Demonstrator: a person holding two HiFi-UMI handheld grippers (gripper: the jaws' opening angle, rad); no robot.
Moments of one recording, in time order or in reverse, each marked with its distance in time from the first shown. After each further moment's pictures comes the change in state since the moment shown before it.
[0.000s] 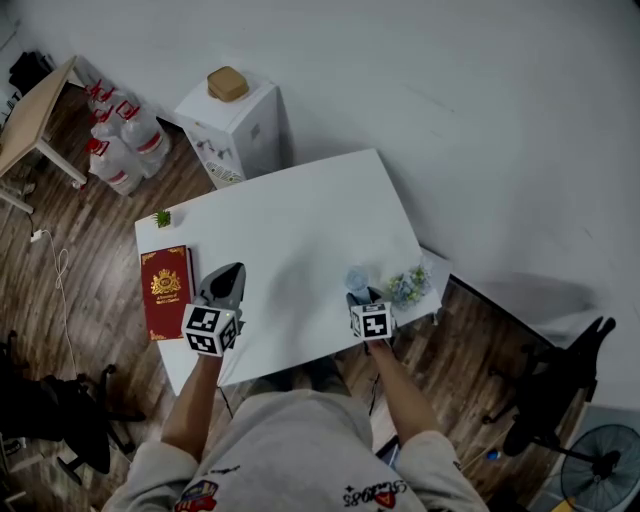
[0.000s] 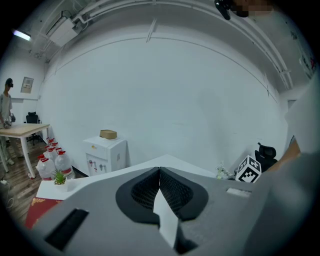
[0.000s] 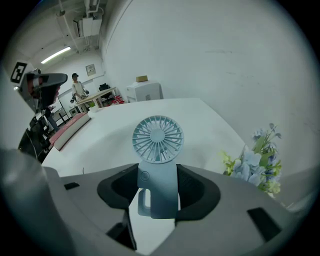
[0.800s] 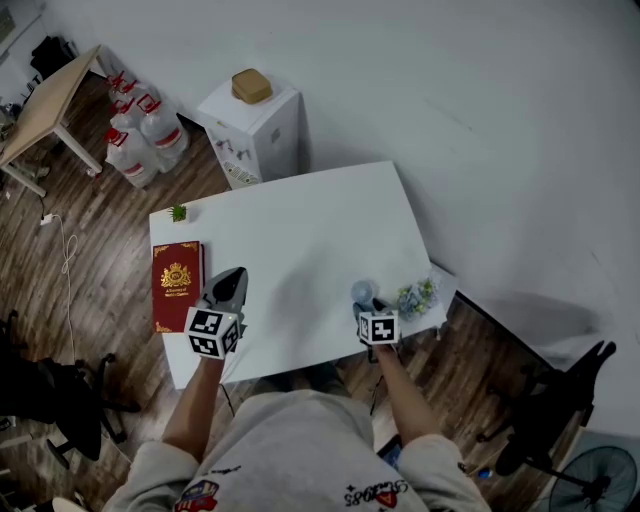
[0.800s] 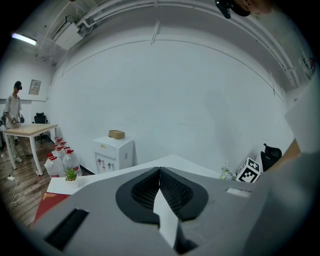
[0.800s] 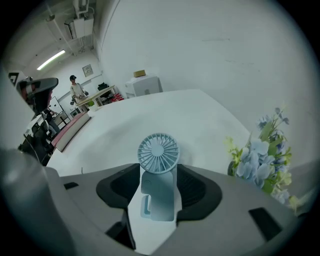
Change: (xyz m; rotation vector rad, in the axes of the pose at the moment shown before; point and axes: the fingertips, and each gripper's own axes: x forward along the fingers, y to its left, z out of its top) left arm -0.028 0.016 -0.005 -0.021 -0.007 0.069; right arm 0.009 0.003 -0.019 0.053 0.069 0.030
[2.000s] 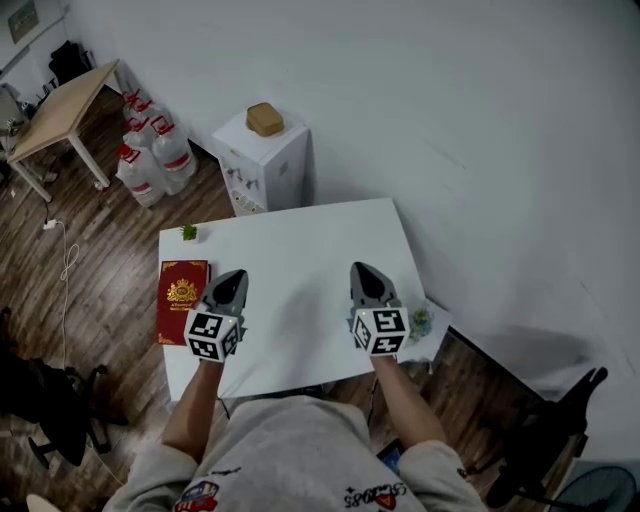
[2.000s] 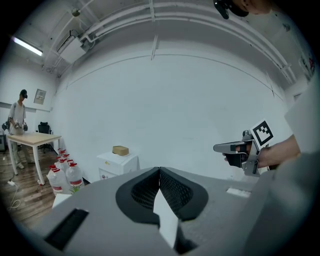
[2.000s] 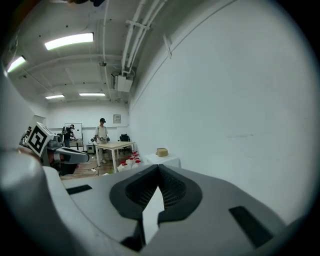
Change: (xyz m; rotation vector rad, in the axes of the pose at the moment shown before) left arm -0.025 0.010 0.062 0.022 -0.137 0.045; right arm -0.175 0.102 0.251 -0.193 -0.744 0.140
